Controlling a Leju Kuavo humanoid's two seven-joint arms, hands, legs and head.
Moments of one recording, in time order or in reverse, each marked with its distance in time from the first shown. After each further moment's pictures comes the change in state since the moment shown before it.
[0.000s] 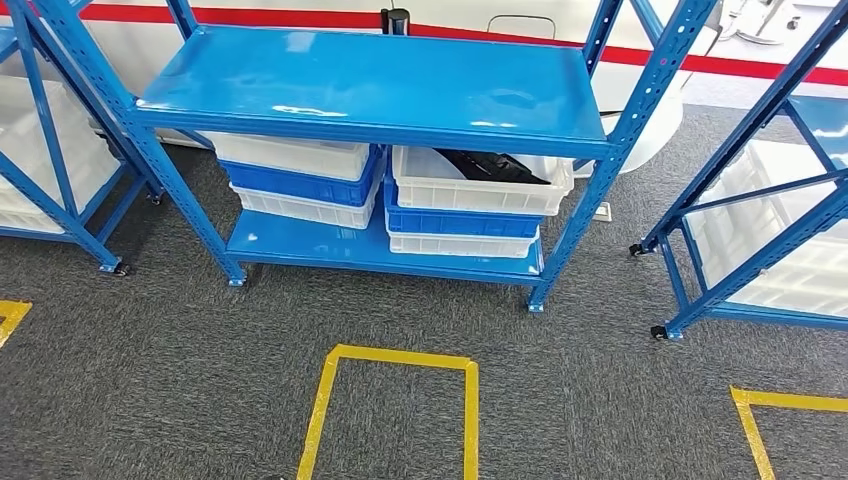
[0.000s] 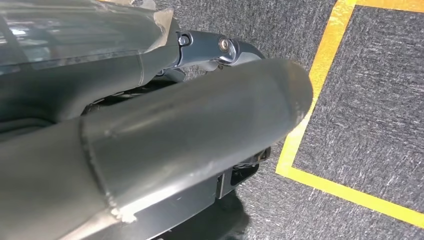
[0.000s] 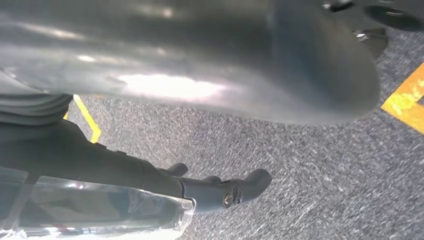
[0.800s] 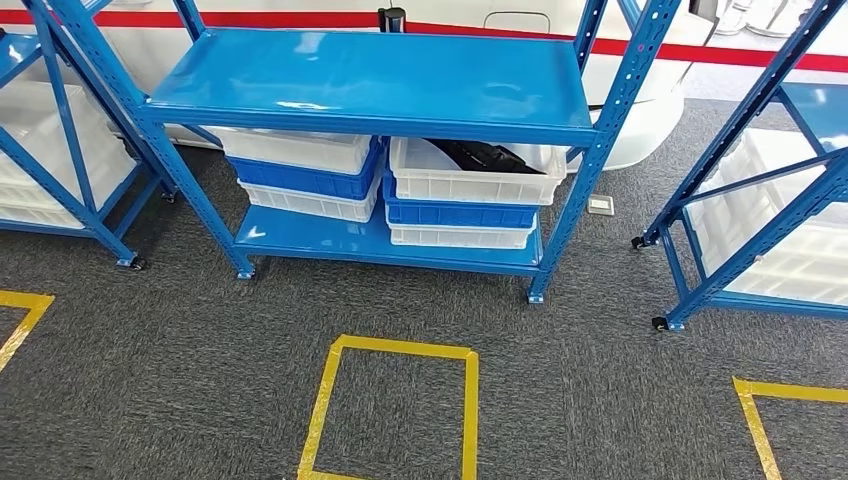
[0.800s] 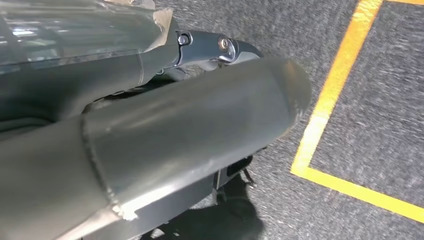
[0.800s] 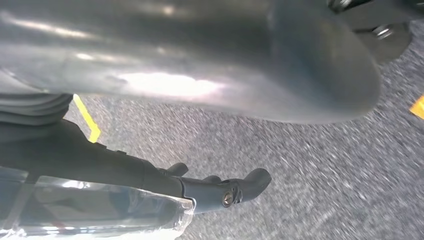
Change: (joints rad) left arm -0.002 0.000 -0.001 0.000 0.000 -0.006 0.007; right arm 0.006 -0.003 0.016 -0.001 -0.016 -0.002 0.002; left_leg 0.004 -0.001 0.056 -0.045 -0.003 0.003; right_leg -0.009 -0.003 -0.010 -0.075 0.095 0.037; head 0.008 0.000
